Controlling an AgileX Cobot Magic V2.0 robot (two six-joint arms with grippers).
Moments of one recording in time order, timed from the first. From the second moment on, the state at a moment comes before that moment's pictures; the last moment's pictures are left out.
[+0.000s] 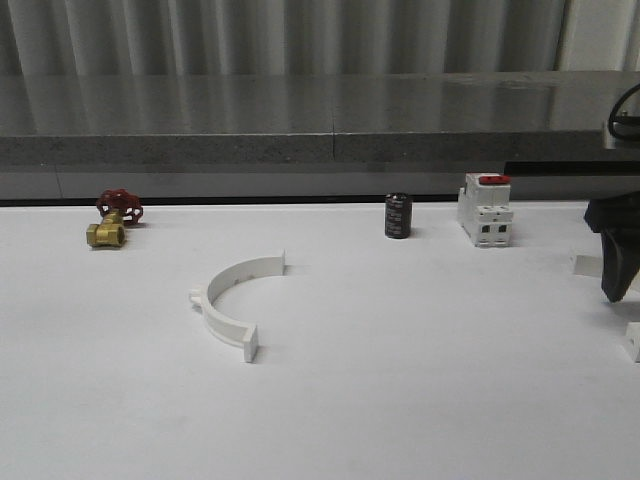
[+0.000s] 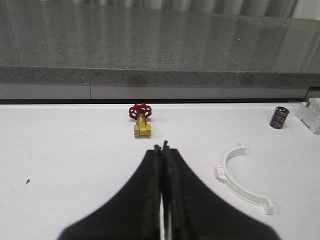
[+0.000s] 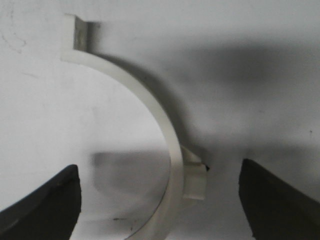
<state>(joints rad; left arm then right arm) -0.23 0.21 -0.39 0.03 0.45 -0.18 -0.04 1.82 -1.08 0.00 0.59 0.07</state>
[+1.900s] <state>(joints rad) -0.23 0.21 -0.39 0.03 0.45 -0.18 0.51 1.94 -1.39 -0.24 0.80 0.81</state>
